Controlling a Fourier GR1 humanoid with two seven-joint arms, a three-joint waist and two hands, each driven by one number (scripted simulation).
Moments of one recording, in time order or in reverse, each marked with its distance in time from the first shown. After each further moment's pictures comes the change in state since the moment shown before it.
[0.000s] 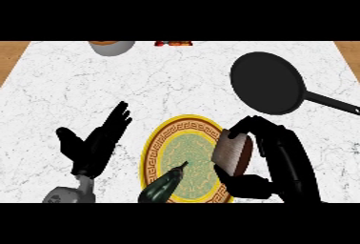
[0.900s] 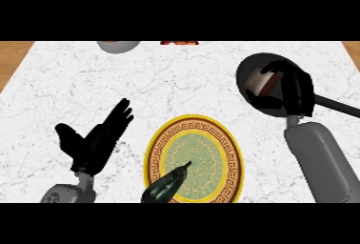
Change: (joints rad) left arm -0.018 -0.014 0.019 -0.019 -0.010 -0.040 0.035; right arm -0.389 0.042 -0.420 0.925 -0.032 -0.341 -0.532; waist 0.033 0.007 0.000
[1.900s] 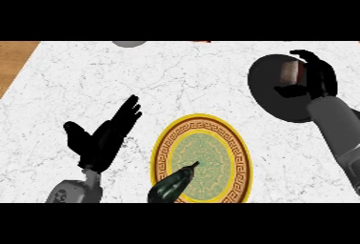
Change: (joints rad) left arm -0.033 -0.028 -0.024 -0.011 -0.025 -0.013 0.005; right arm -0.369 -0.137 -0.221 0.829 -0.059 -0.038 -0.270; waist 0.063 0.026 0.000
